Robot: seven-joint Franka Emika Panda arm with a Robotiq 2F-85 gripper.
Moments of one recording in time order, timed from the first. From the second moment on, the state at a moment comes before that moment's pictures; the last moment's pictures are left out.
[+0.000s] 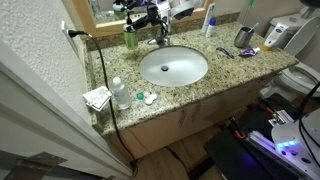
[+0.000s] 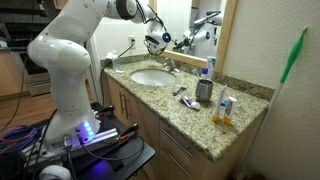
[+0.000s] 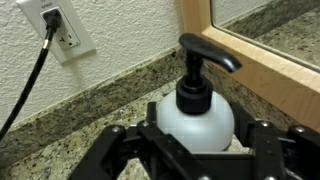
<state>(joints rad) 0.21 0.76 0.13 -1.40 1.55 2.49 1.36</state>
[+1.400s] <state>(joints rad) 0.21 0.90 0.15 -1.27 1.56 2.66 1.29</state>
